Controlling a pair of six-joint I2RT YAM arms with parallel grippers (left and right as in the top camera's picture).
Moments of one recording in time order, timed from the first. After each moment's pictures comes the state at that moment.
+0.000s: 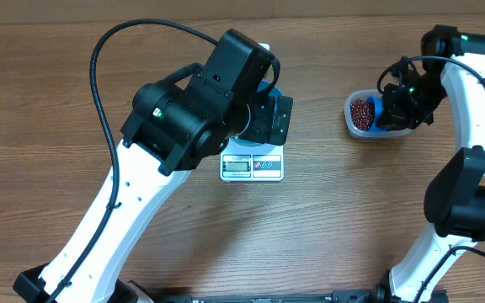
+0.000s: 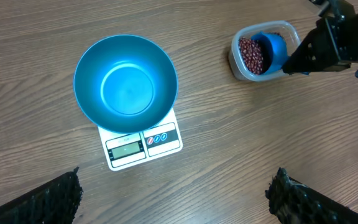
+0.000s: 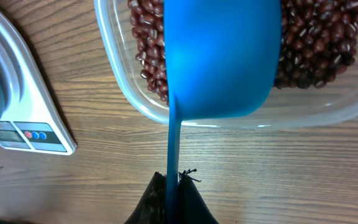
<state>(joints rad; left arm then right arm) -0.68 1.66 2.10 -1.38 -0.03 -0.43 -0.18 2.04 1.85 -1.48 -0.28 -0.05</state>
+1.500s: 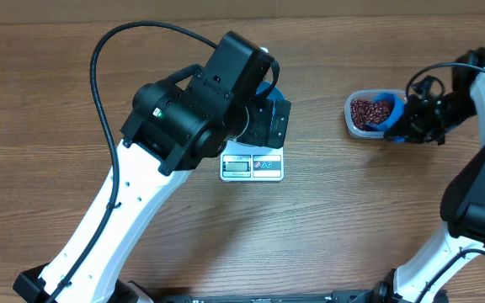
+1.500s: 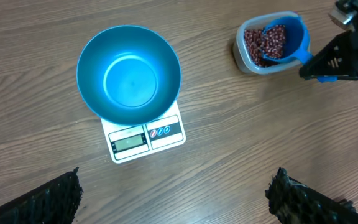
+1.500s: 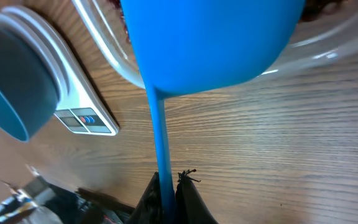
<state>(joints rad) -0.68 1.66 2.10 -1.41 -0.03 -0.43 -0.35 2.04 1.75 -1.53 -0.52 -0.06</state>
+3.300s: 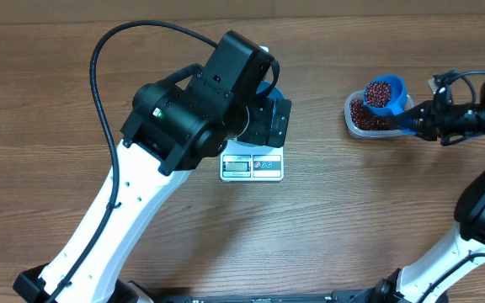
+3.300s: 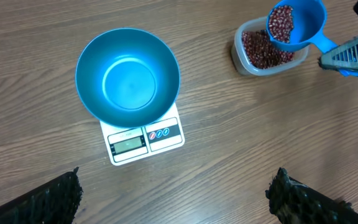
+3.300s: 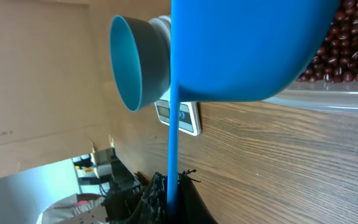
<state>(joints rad) -0.68 1.66 2.10 -1.39 -0.03 -0.43 -0.50 2.04 1.71 -1.64 -0.98 -0.52</state>
